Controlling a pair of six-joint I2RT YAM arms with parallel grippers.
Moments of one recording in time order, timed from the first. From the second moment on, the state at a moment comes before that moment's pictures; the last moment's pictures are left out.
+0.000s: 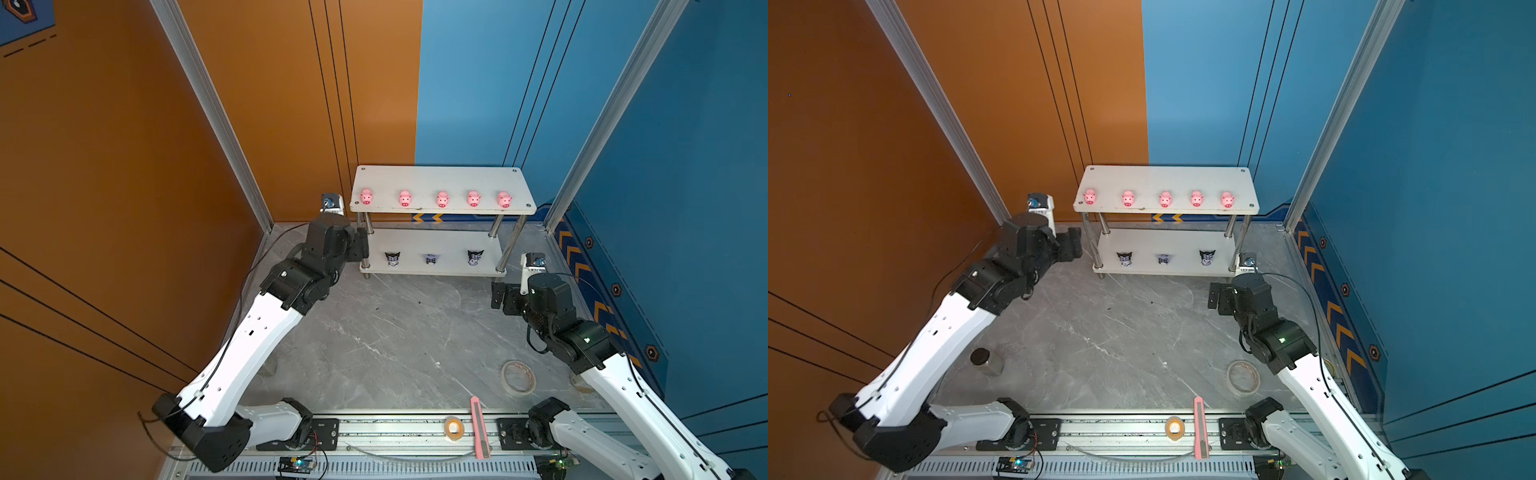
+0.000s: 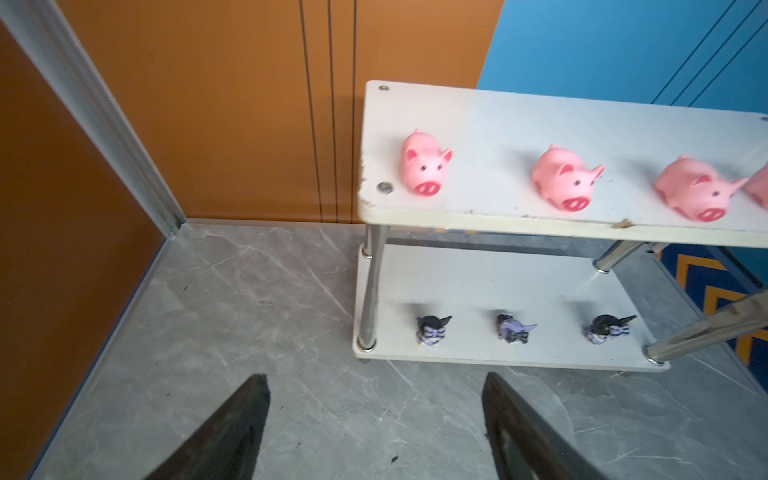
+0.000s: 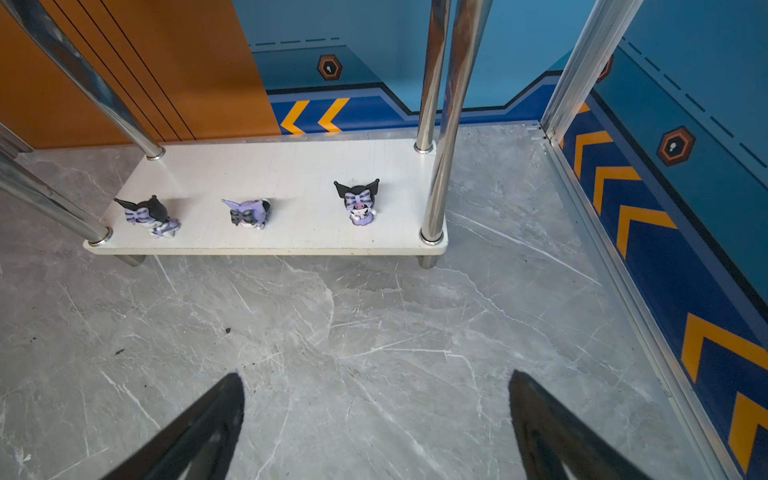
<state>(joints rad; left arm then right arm) -0.54 1.33 1.60 -0.70 -0.43 -0.32 0.44 0.85 0.92 -0.63 0.35 0.29</state>
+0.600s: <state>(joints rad) -0.48 1.82 2.22 -0.93 -0.38 -0.33 0.43 0.85 0.92 -0.64 0.24 0.29</state>
